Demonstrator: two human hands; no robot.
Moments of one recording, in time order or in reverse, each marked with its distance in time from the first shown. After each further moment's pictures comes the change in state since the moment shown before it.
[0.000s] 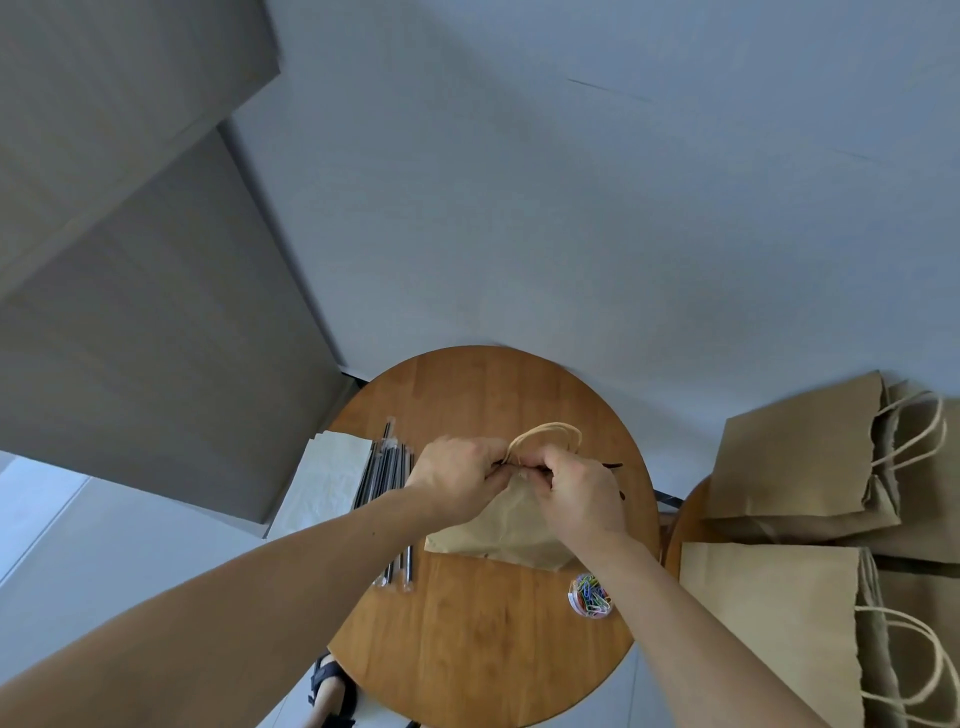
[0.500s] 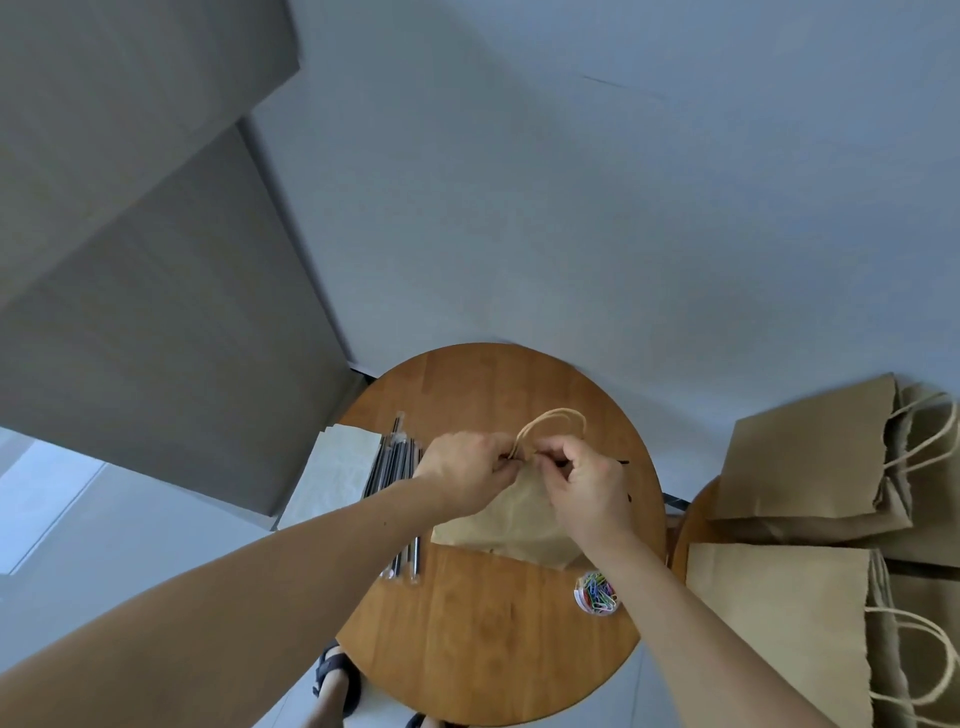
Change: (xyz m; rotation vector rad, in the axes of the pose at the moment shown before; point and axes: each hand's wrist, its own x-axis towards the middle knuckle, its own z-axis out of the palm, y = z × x) left_hand -0.003 0.000 -0.003 0.016 -0.073 -0.081; right_hand -0.008 -0.010 -0.001 0.289 0.127 0.077
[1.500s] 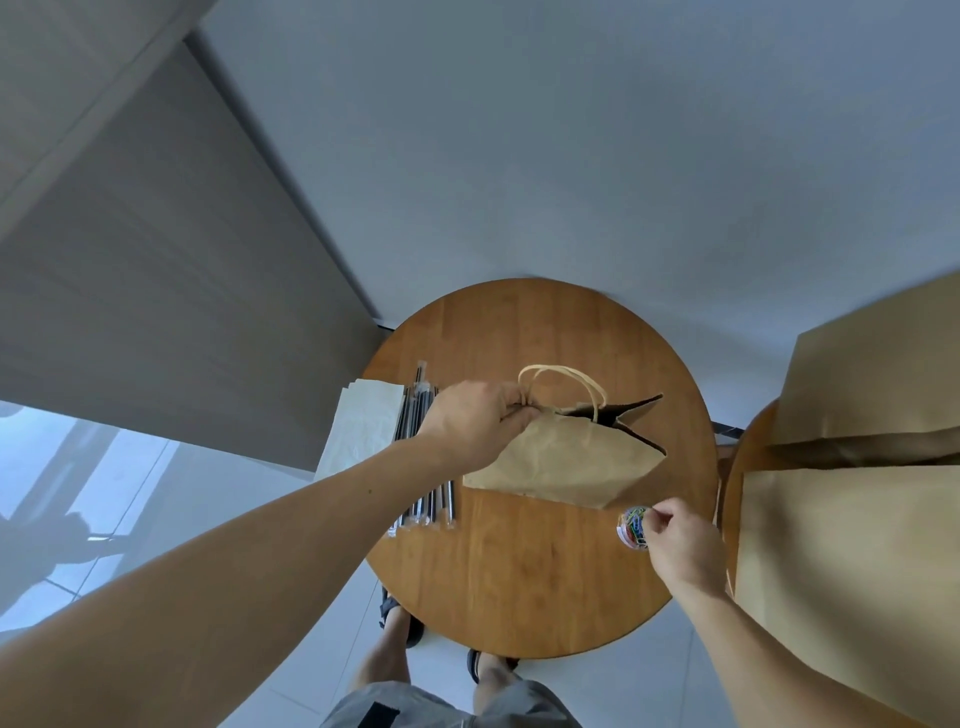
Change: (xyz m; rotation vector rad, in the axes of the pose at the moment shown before) left_hand -0.011 -0.004 0.004 -0.064 0.021 -0.029; right_hand -0.095 0.170 0.025 -0.340 -0.128 0.587
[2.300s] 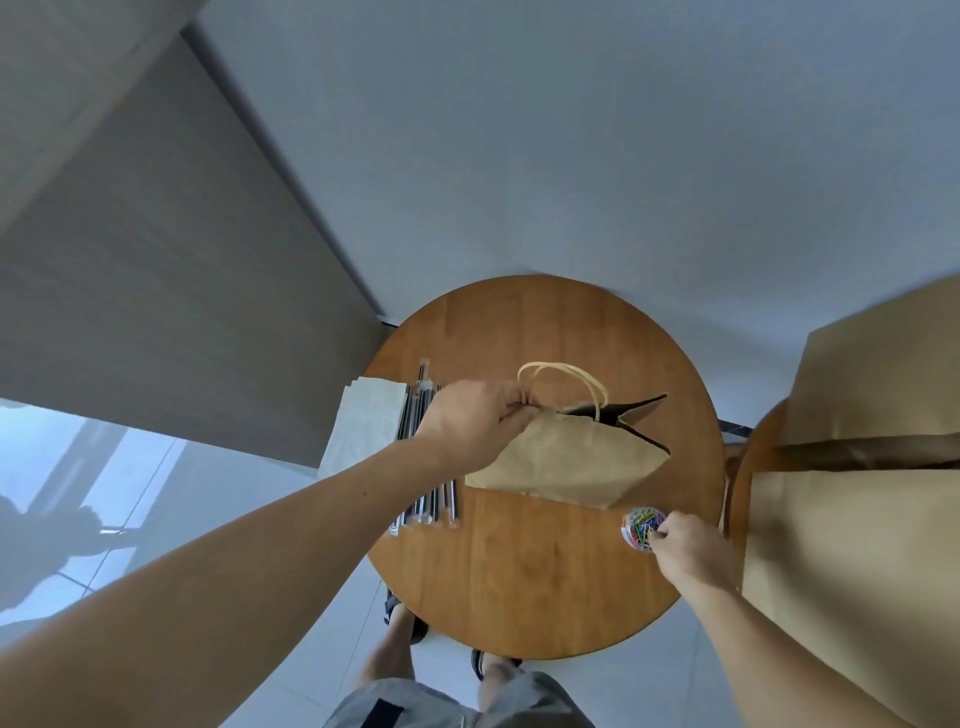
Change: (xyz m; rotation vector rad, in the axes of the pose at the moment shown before) left_hand 0.000 -0.001 0.000 0.022 0.012 0.008; right_hand 0.014 0.010 0.003 -0.434 -0.174 0.014
